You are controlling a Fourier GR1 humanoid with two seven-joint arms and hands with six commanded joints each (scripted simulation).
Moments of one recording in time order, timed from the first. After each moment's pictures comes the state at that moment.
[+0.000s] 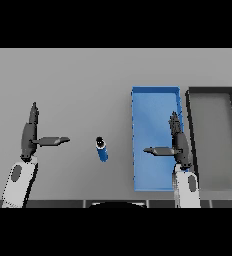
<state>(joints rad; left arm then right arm) -0.11 0.43 -0.16 -1.48 0.24 0.26 0.01 0.00 0.00 0.00 -1.57 0.00 0.00 0.00</state>
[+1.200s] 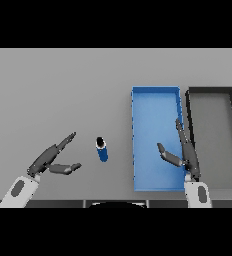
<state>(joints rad) 0.03 0.62 -0.41 -1.67 0.18 -0.18 -0.08 0.13 -0.17 0.08 -1.72 0.17 0.05 -0.12</state>
